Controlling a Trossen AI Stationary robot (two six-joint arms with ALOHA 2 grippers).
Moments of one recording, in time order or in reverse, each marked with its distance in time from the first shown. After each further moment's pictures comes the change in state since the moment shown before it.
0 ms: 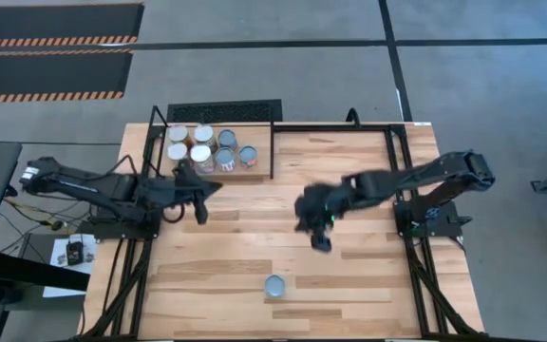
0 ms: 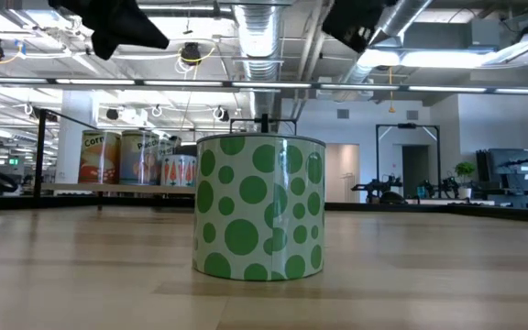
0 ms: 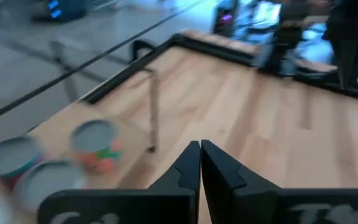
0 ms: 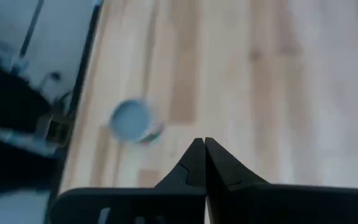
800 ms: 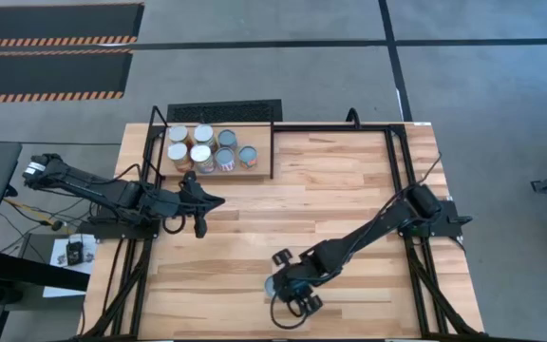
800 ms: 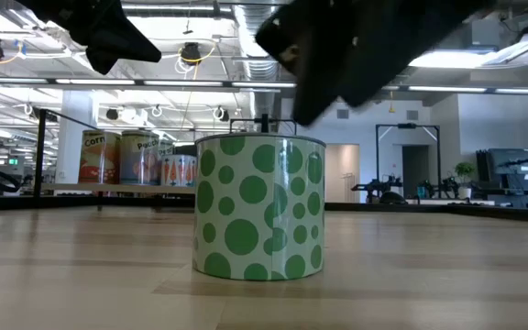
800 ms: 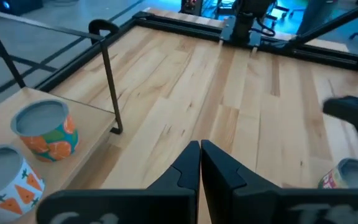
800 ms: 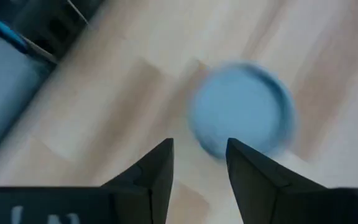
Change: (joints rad) left arm -0.098 0.020 -0.109 0.098 0.061 0.012; right arm 0.325 0.536 0.267 0.038 0.060 -0.282
